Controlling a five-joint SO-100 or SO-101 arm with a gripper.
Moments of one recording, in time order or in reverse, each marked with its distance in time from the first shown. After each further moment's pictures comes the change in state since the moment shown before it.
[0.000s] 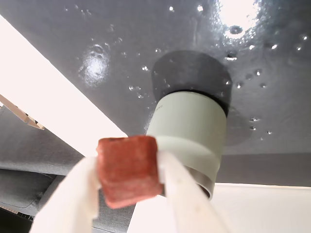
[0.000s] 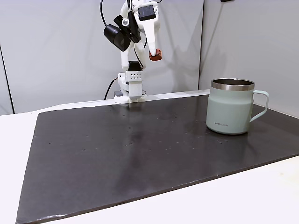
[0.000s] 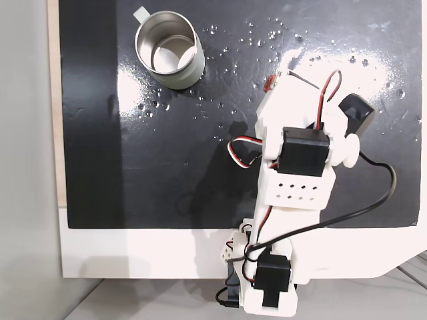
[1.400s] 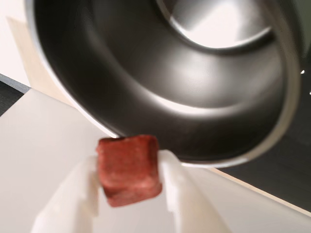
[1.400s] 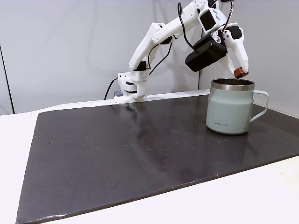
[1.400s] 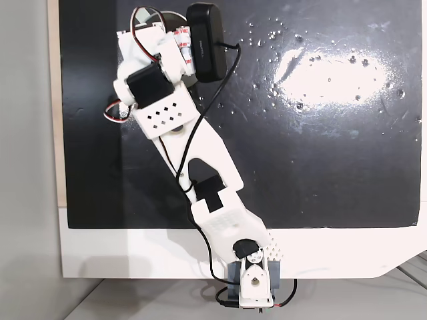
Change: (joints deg) arm -30.1 -46.9 -47.7 -6.9 -7.6
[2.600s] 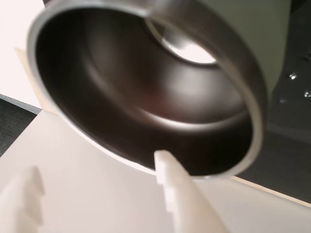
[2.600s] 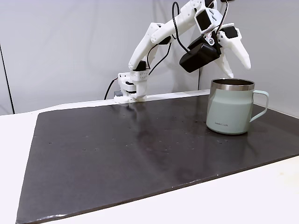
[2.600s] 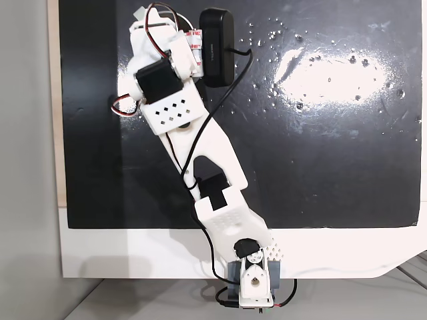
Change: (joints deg) arm 2.1 0.0 -0.4 2.3 3.6
